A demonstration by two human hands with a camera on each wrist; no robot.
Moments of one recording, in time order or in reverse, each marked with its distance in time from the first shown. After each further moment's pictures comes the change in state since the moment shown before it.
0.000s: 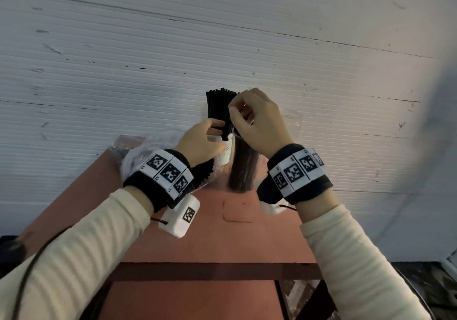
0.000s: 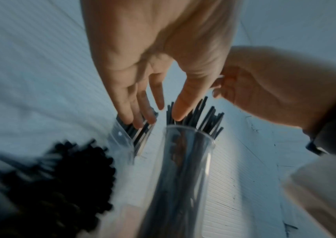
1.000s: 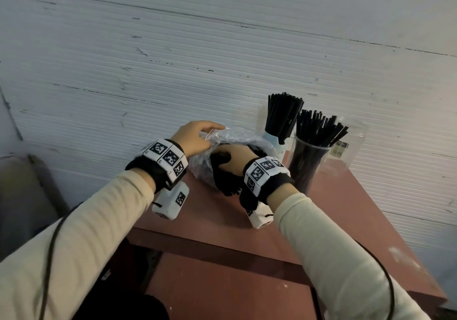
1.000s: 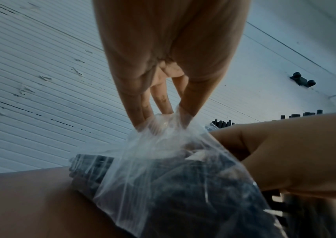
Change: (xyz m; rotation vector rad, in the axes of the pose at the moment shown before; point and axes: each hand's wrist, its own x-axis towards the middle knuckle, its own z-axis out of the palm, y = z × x) left_hand -0.021 -0.091 -0.121 0.253 0.061 0.010; right_hand -0.003 -0.054 0.150 -0.336 -0.891 0.156
